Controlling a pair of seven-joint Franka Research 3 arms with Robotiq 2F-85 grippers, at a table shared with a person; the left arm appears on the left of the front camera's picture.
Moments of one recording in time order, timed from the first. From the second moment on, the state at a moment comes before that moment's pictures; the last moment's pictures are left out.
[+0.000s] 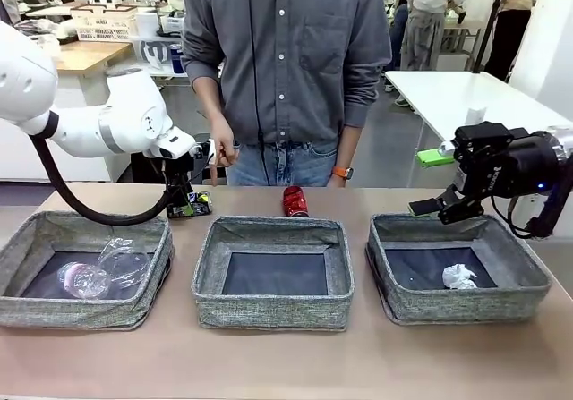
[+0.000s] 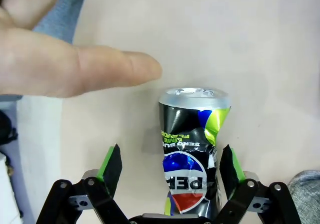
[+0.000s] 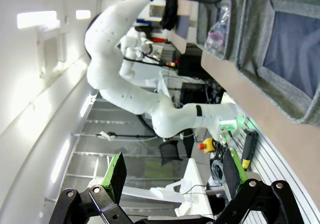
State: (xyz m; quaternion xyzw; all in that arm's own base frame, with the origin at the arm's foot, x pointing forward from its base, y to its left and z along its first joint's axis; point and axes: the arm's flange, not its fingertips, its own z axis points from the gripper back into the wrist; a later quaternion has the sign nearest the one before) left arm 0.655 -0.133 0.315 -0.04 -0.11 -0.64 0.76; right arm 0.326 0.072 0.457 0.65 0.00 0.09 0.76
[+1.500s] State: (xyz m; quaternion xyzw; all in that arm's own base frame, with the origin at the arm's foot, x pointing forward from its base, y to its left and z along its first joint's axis) left arm 0.654 -0.139 0.319 -0.09 -0.07 -0.64 0.76; right arm 0.326 0.072 0.457 0.65 0.00 0.09 0.76
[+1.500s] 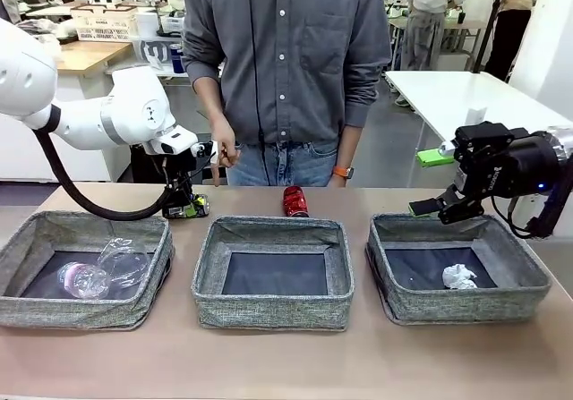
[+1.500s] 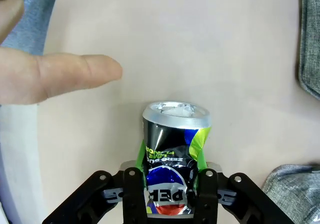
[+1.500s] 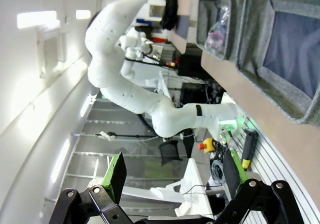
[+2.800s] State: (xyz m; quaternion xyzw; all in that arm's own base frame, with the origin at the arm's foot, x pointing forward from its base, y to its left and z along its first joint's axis) left arm 0.417 -0.184 0.525 -0.07 -0.03 -0.46 0.88; right arm 0.326 0.073 0.458 0.65 0.00 0.09 0.76
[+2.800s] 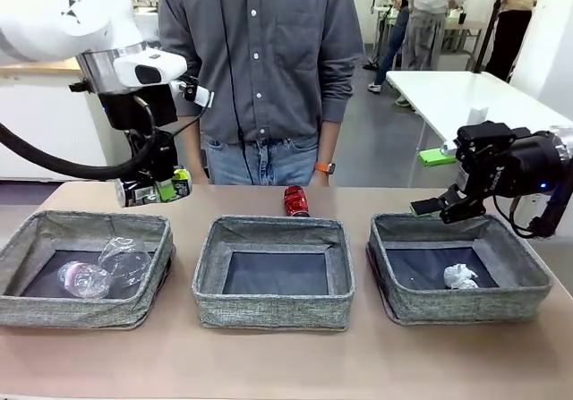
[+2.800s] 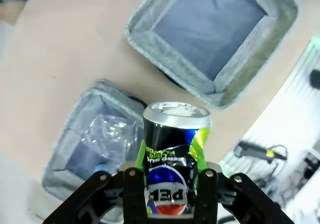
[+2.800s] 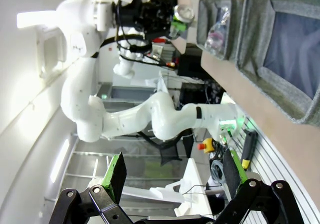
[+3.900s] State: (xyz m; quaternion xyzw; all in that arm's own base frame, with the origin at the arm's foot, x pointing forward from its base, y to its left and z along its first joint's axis) left arm 0.352 -0.351 0.584 -0.07 -0.05 -0.16 0.98; right arm 0.326 0.073 0.458 0.65 0.00 0.09 0.76
